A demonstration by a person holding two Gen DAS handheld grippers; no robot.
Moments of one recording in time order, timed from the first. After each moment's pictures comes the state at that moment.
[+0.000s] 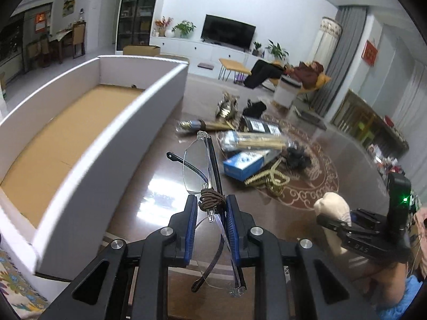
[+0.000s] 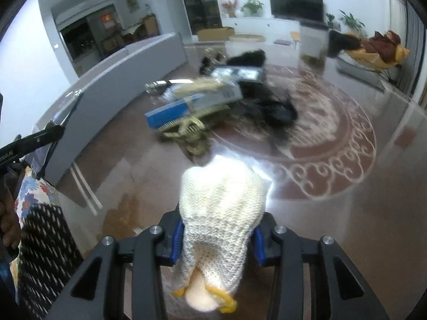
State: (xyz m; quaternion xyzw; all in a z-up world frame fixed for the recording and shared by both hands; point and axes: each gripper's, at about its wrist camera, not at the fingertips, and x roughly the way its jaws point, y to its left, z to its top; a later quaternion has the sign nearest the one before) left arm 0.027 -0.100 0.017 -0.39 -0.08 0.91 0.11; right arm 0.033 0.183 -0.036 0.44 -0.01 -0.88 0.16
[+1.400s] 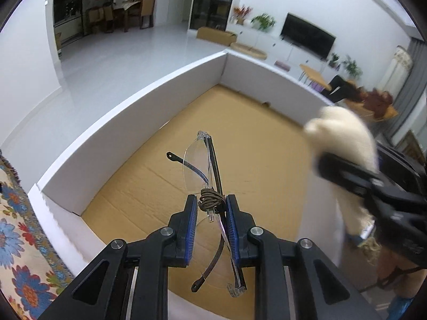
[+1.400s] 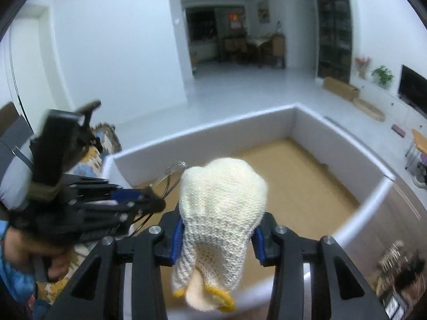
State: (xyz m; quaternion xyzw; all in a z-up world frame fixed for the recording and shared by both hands) left arm -0.068 -0.329 0.021 -0.45 -0.13 0.88 -0.07; right arm -0.114 -0.194 0.058 0.35 0.13 -0.81 0.44
